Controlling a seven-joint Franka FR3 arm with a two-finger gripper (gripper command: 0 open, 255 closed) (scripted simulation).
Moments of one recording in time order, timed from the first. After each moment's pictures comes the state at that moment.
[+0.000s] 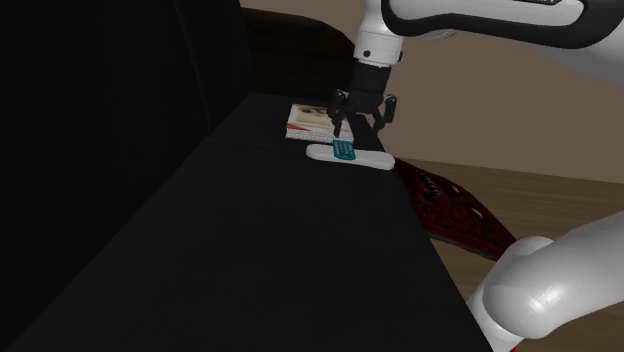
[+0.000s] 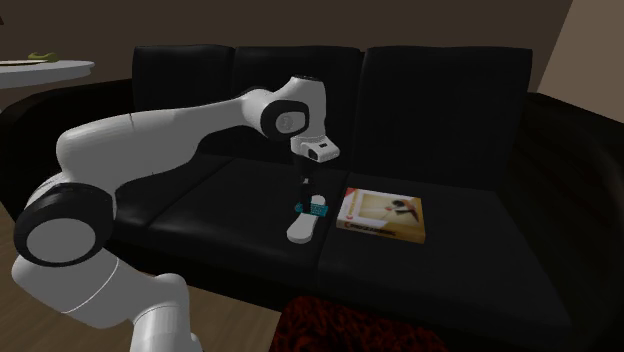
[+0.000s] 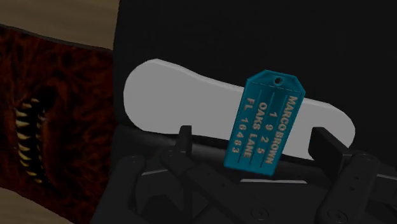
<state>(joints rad) -0.05 -0.42 0.20 -1.93 0.10 1.54 0.68</state>
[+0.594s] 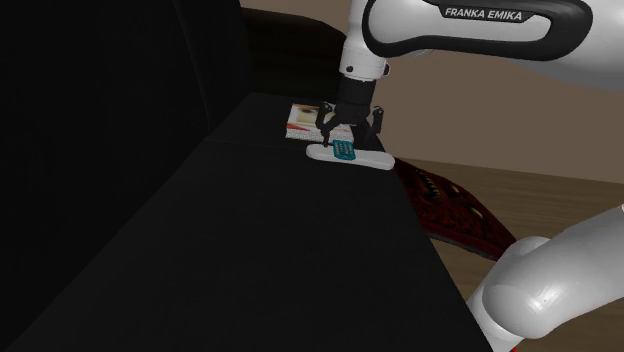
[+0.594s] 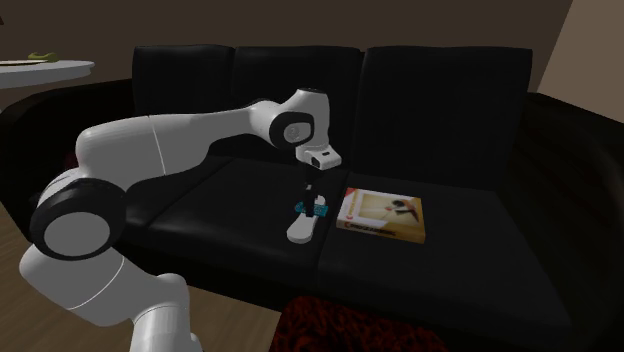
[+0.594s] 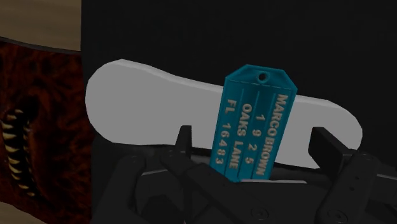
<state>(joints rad) -0.05 -0.37 0.23 -1.97 0.09 1.61 0.76</state>
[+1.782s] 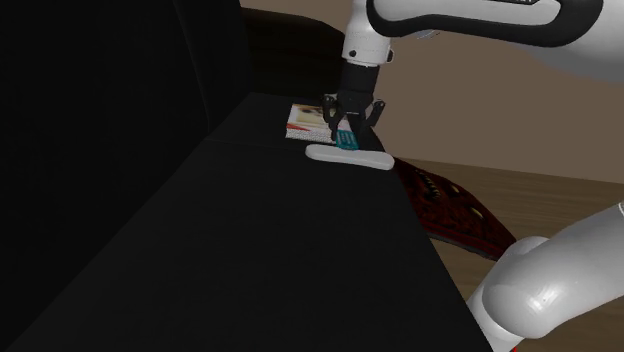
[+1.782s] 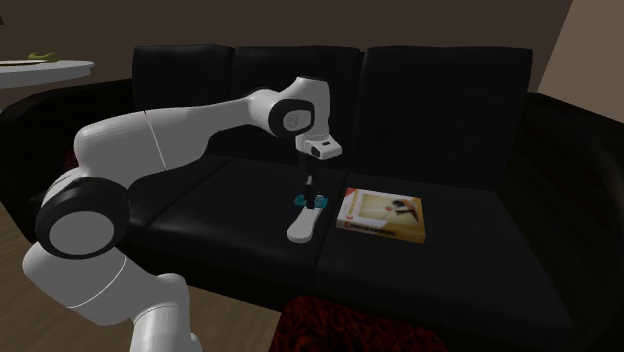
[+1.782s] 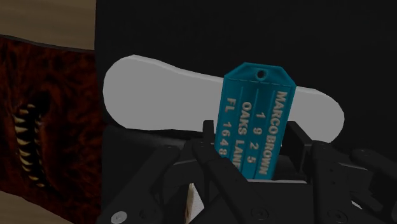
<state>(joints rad) -0.06 -0.35 0.23 -1.88 0.09 1.54 0.77</state>
